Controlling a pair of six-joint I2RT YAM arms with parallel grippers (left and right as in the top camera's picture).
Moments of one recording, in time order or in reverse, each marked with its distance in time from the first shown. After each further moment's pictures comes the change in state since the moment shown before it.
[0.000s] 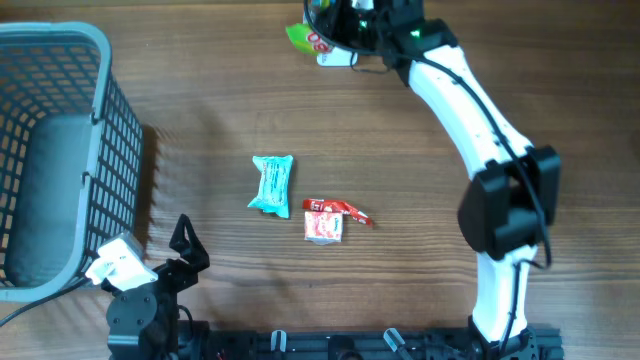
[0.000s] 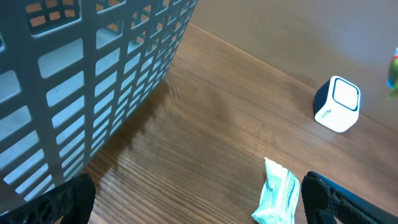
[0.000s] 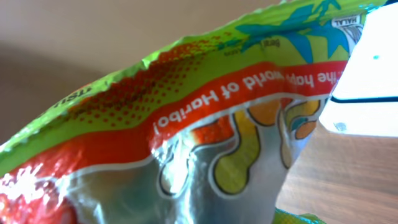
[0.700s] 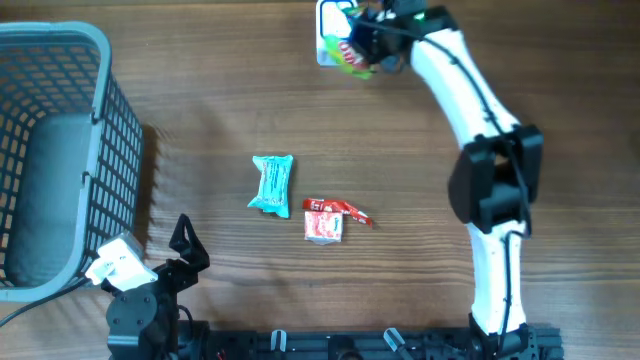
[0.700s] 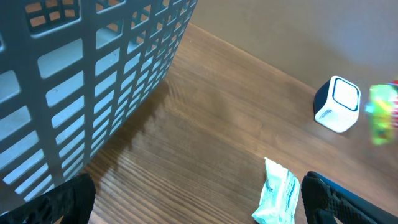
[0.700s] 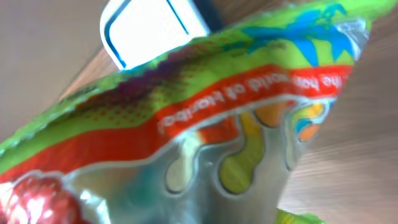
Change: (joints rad) left arm 0.000 0.000 0.000 0.002 0.000 0.000; right arm -0.081 0.141 0.199 -0.414 0.203 0.113
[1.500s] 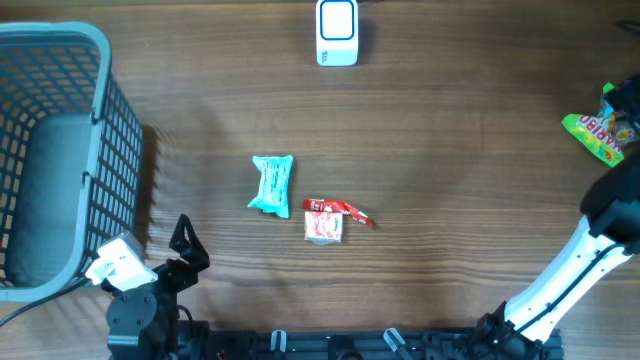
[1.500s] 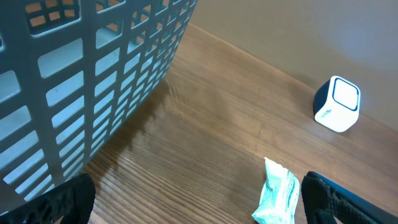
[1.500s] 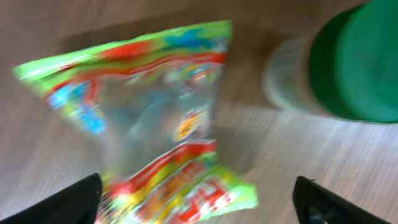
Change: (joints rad) left arm 0.000 0.000 0.000 0.000 0.000 0.000; right arm -0.863 -0.013 -0.064 -0.304 0.490 -0.392
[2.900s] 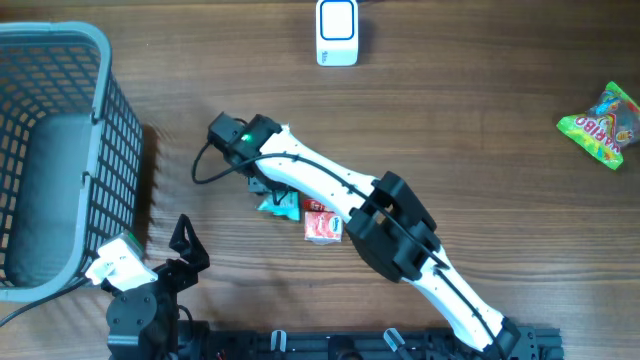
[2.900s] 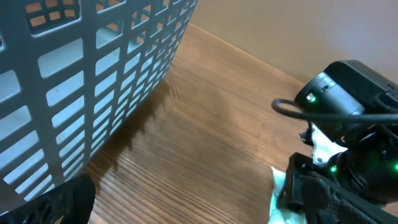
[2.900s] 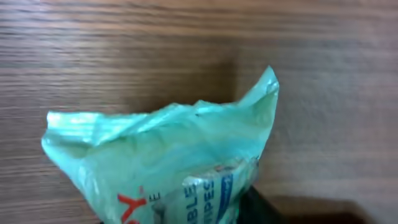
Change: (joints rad) left arm 0.000 0.000 0.000 0.000 0.000 0.000; right arm 1.493 0.140 -0.002 -0.136 -0.085 0.391
